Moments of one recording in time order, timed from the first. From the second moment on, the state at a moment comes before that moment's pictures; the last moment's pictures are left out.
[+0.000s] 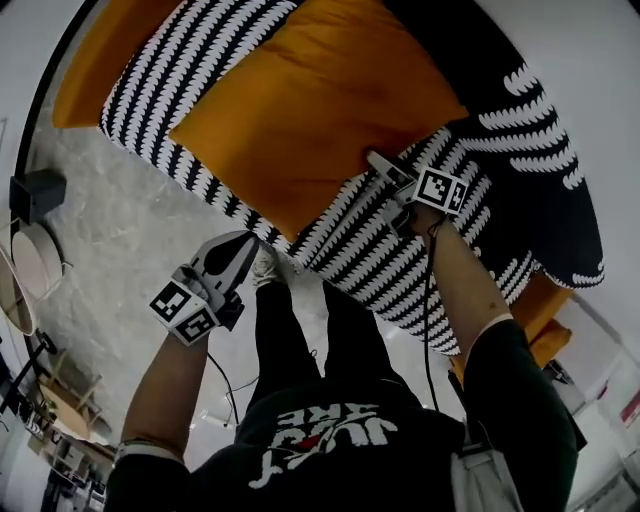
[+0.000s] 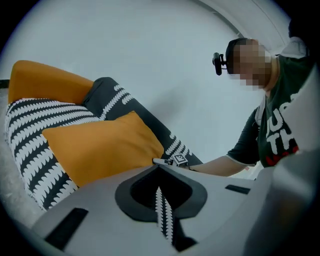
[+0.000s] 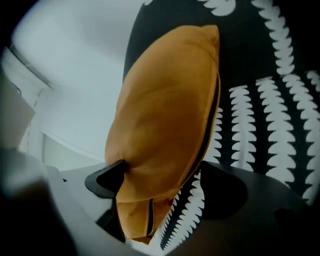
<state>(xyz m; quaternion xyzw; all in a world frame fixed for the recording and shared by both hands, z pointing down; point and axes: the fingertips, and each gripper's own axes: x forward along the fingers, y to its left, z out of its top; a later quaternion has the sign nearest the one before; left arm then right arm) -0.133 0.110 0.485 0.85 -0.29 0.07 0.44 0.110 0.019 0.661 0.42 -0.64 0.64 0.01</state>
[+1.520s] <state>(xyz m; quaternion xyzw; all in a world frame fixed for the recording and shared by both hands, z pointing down) -0.124 0.104 0.338 0.85 -0.36 0.00 0.38 0.044 -0.028 0.412 0.22 -0.89 0.39 0.05</state>
